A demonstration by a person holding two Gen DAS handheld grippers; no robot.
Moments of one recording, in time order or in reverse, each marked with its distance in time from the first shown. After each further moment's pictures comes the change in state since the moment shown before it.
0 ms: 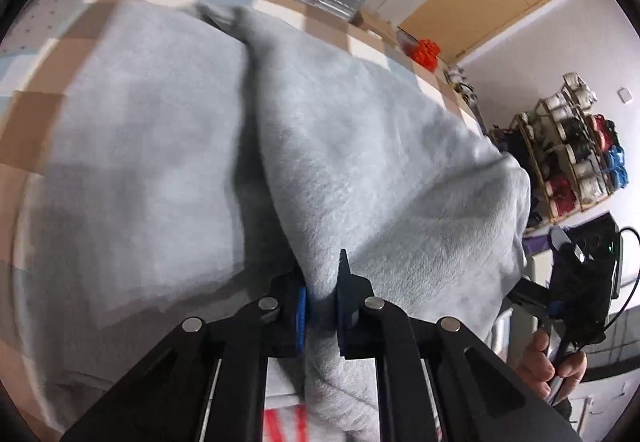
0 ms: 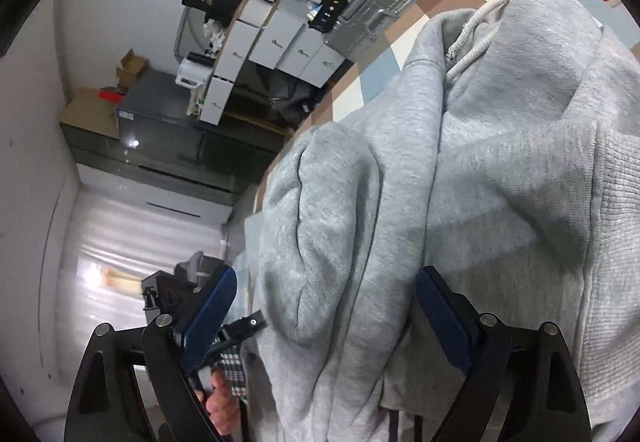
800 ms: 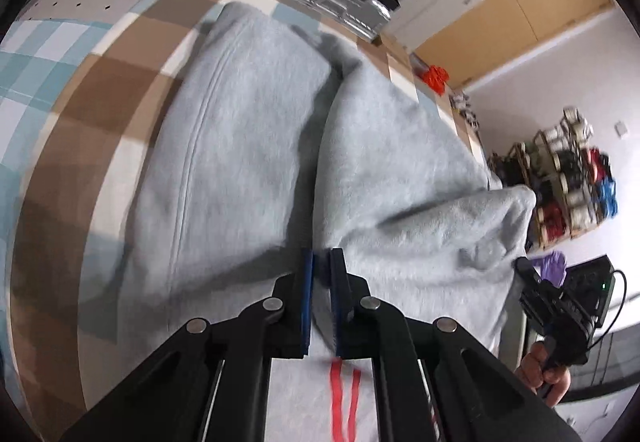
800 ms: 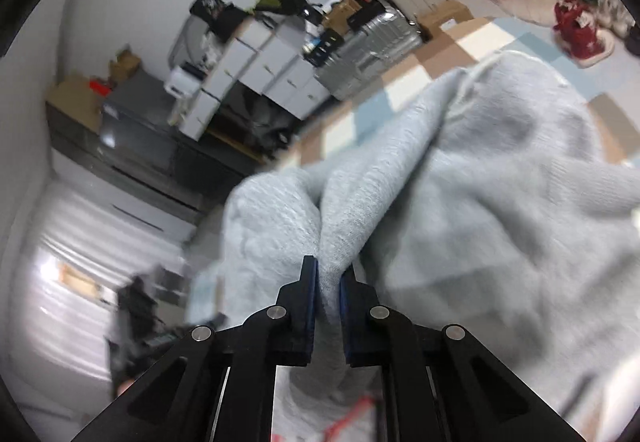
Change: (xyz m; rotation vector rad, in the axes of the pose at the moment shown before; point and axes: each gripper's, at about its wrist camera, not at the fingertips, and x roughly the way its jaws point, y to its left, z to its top) left arm -0.041 0.047 -0.025 -0.069 -0.028 -0.041; right arm -0.042 0.025 -0.044 -0.141 -0.113 -0.203
